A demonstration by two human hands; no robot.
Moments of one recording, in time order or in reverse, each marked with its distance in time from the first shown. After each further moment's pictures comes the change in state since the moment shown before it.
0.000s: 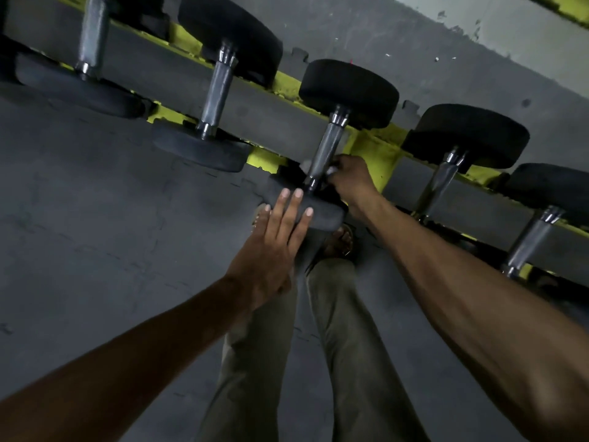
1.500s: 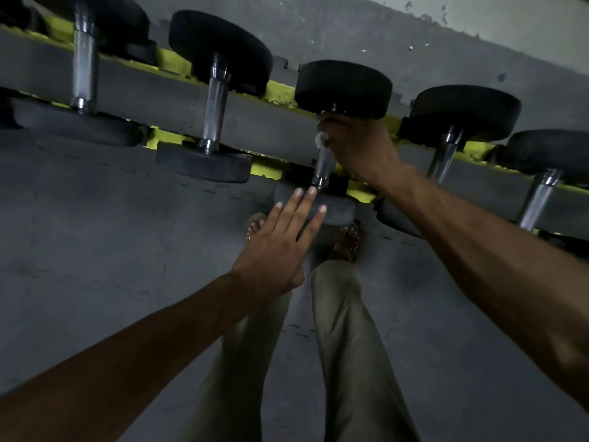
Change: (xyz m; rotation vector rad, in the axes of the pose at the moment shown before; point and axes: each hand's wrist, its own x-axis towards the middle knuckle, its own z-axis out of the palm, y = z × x) left_hand -0.003 -0.041 -0.002 -0.207 -0.045 0.198; right_hand -0.001 -0.042 -0.023 -1.259 0.263 -0.907
